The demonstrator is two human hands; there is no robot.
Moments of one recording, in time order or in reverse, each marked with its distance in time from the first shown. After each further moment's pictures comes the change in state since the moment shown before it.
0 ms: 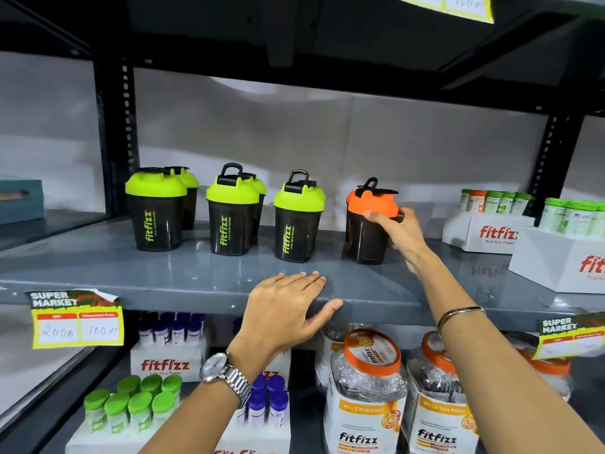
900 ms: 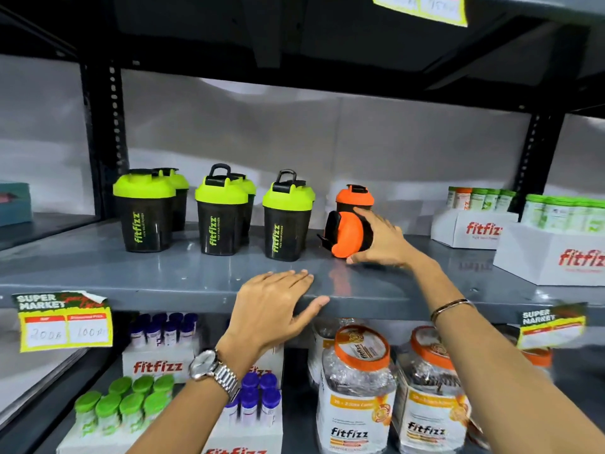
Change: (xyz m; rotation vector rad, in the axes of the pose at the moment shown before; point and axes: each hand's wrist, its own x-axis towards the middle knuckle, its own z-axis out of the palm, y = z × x) left_hand 0.000 0.001 -0.006 0.022 -0.027 0.021; right_hand -0.012 0.001 -0.010 -0.843 -0.291 -0.368
